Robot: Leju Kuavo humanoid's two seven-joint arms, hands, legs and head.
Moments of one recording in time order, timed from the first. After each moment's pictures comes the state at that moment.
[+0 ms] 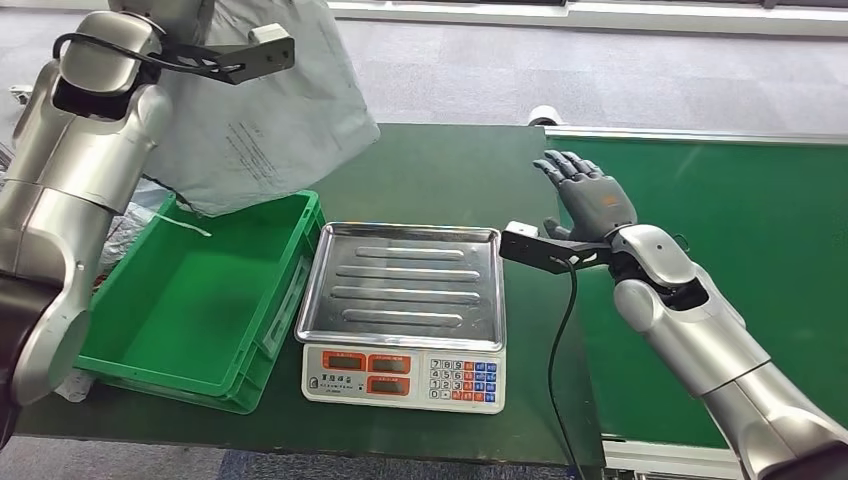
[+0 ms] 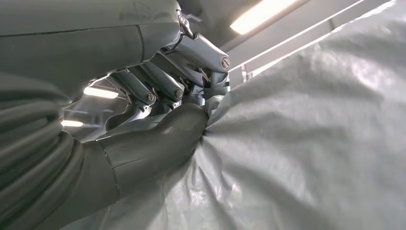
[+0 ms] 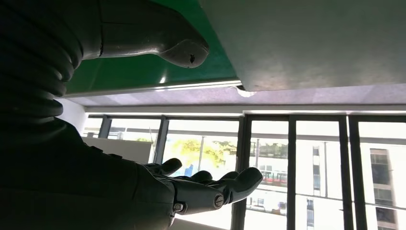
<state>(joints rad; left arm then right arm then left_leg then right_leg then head) -1.27 0.28 -0.48 -0.74 -1.23 -0.05 -0.10 -0.77 -0.32 0.75 -1.09 0.76 0.10 -0.05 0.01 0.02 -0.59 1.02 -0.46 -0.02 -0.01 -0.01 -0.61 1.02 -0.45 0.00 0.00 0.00</state>
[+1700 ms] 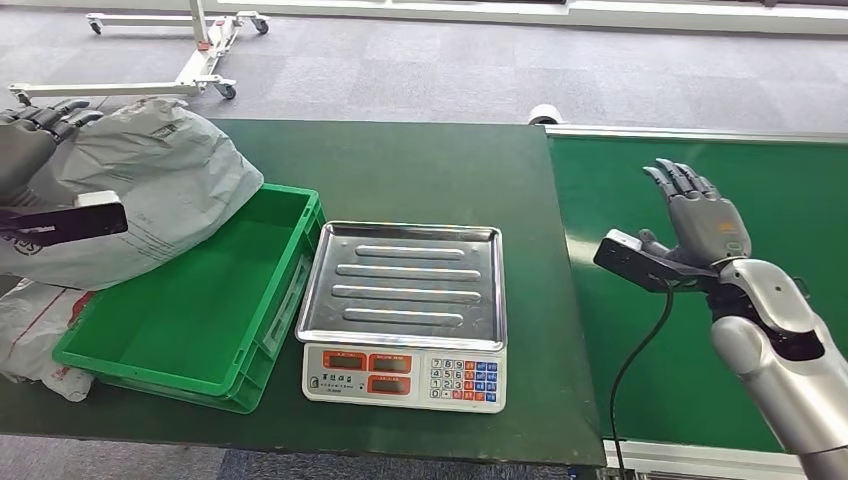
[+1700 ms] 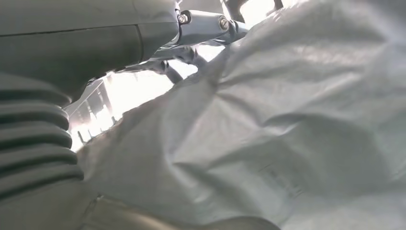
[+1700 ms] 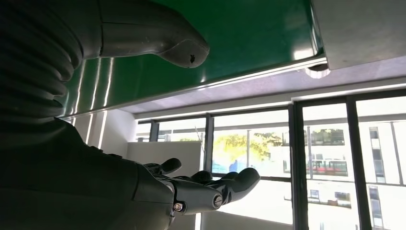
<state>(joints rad) -0.58 0.98 -0.30 -1.50 -0.69 -0.39 -0.17 -0.54 -0.55 0.49 -1.33 0.74 0.07 -0.02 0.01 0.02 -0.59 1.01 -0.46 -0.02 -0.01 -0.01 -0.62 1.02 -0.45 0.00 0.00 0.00</state>
